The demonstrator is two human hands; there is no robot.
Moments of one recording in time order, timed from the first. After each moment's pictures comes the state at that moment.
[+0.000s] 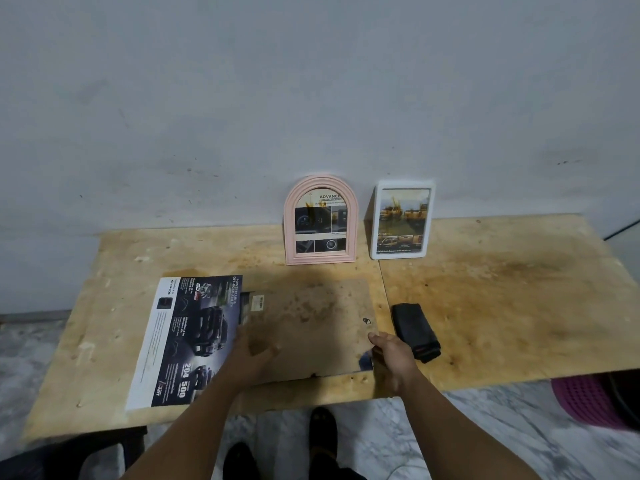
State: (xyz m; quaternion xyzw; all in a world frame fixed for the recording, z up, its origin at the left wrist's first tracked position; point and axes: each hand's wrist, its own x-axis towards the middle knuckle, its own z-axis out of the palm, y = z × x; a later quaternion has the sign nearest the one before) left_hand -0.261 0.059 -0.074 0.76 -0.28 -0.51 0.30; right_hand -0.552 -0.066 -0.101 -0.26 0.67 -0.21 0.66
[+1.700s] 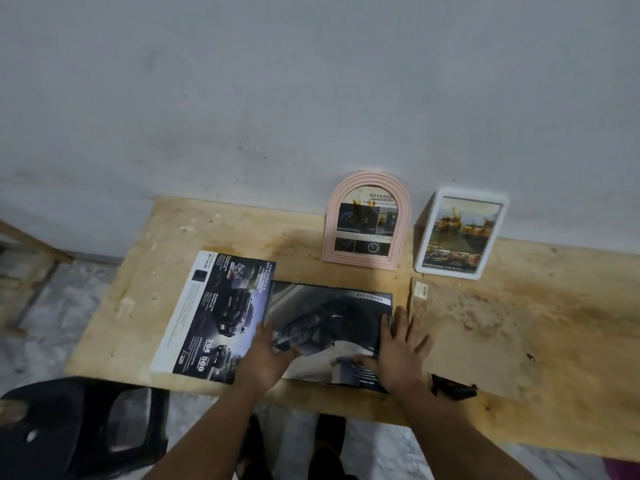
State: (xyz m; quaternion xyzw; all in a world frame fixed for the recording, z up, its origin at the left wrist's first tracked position) left_hand -0.269 0.065 -0.101 0.82 -0.25 -0.45 0.24; right_hand -0.506 -0.095 -0.120 -0.81 0.53 0.19 0.15
